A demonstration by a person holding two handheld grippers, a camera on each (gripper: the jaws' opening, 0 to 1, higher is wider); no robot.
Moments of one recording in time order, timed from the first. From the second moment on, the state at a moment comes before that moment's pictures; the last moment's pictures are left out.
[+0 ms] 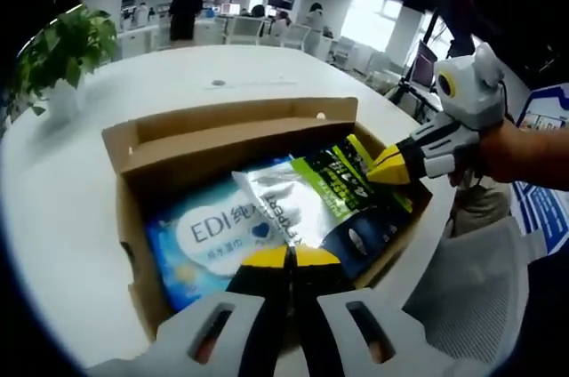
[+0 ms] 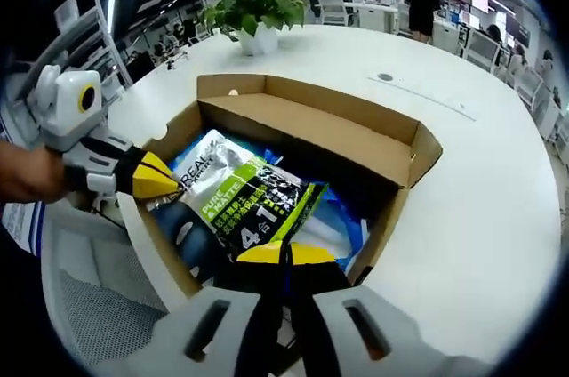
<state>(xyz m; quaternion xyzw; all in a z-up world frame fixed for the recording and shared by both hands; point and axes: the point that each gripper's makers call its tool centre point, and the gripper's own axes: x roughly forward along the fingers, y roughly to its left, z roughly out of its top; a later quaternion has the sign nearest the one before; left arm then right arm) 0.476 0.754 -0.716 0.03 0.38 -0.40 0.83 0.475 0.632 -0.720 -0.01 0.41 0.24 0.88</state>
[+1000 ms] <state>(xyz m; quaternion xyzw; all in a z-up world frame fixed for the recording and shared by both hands) 0.476 0.737 -0.667 0.02 0.33 -0.42 0.84 0.472 0.614 -0.667 -0.03 0.39 0.22 0.89</state>
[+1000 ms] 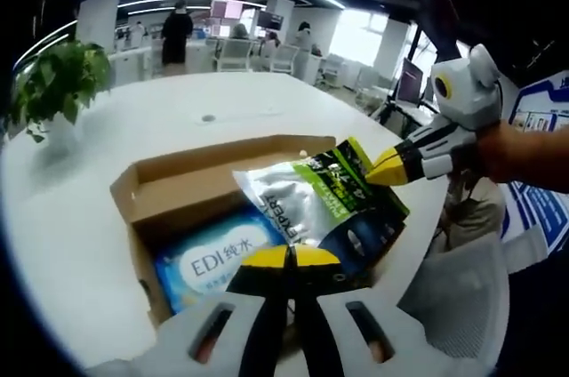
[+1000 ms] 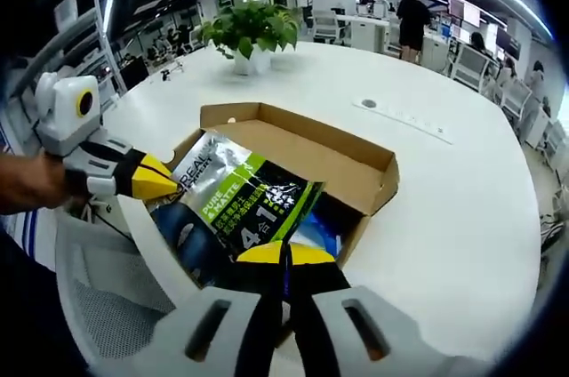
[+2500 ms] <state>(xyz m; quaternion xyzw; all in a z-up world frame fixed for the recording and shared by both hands) 0.453 0.602 -0.660 0.07 0.33 -0.47 0.81 0.446 0.482 -0.665 -0.01 0.39 0.18 0.90</state>
